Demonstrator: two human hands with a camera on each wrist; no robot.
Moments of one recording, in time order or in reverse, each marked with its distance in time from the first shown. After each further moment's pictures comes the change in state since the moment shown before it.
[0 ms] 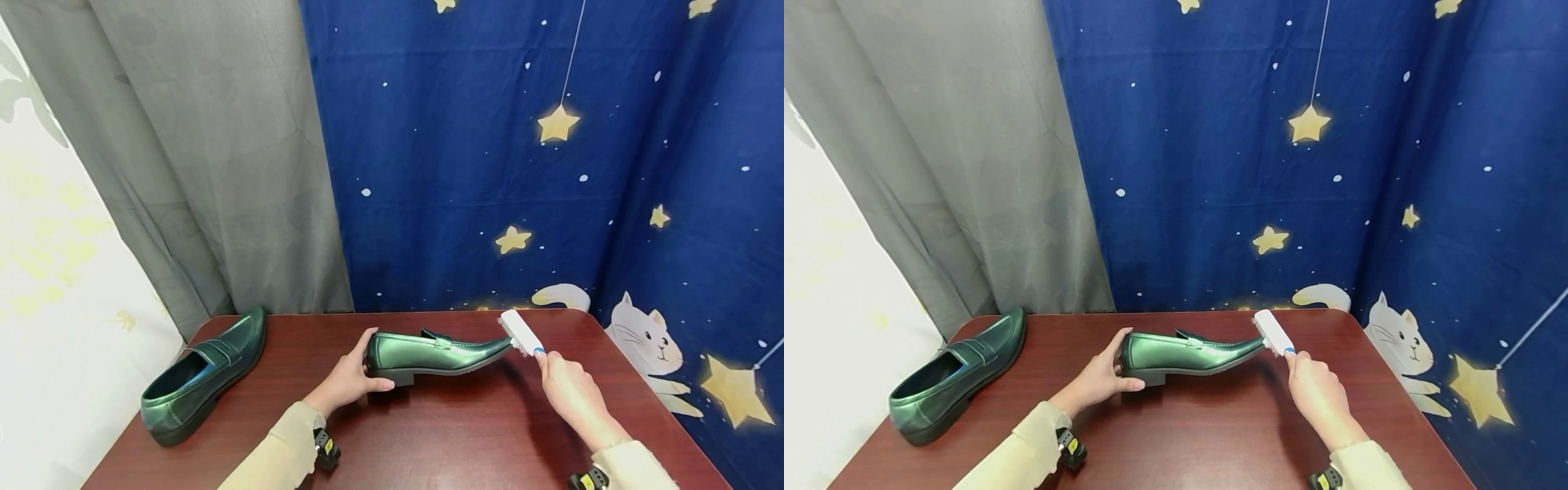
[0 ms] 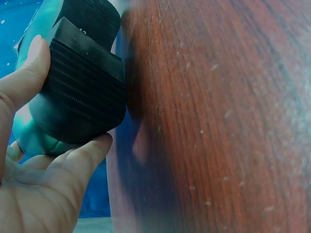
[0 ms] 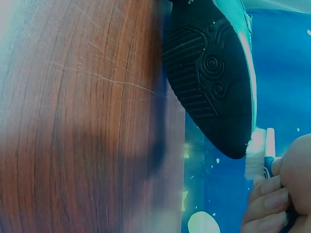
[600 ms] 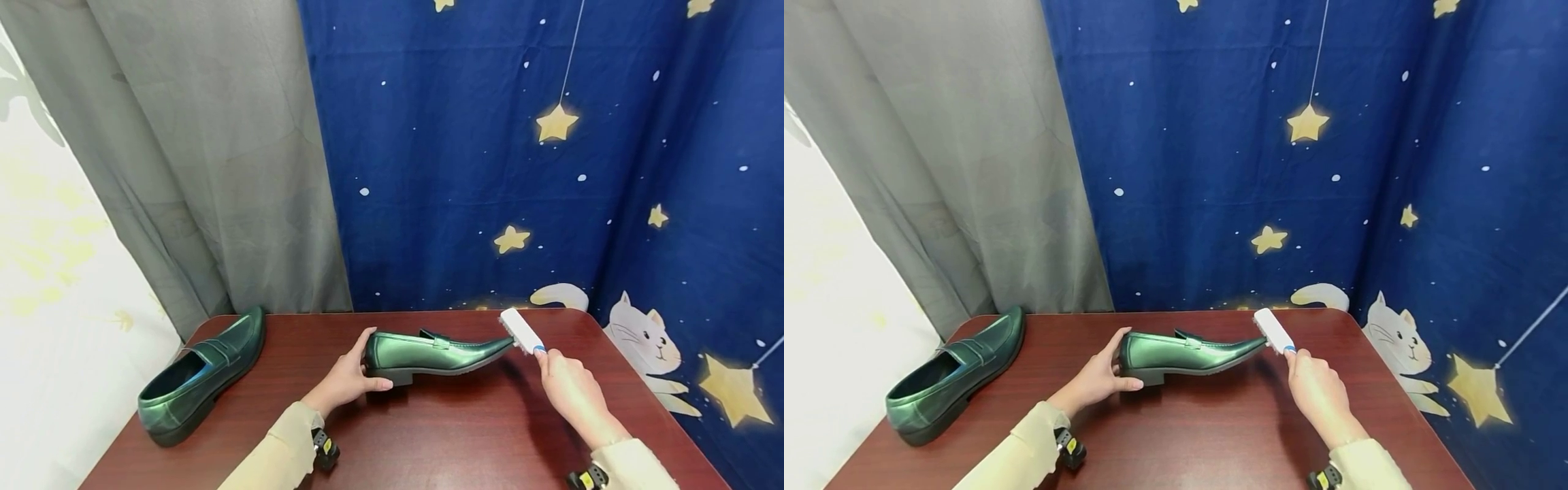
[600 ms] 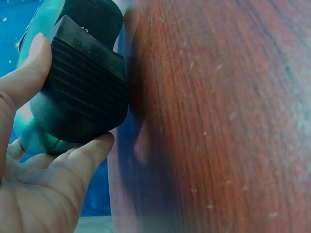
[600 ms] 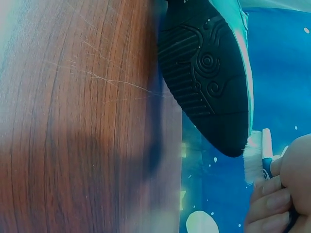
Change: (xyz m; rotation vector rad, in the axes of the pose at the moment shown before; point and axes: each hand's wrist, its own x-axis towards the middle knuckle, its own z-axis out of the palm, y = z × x) left_hand 0.000 0.000 0.000 0.044 0.006 -0.014; right_hand 0.002 0.002 -0.002 -0.013 0.002 0.006
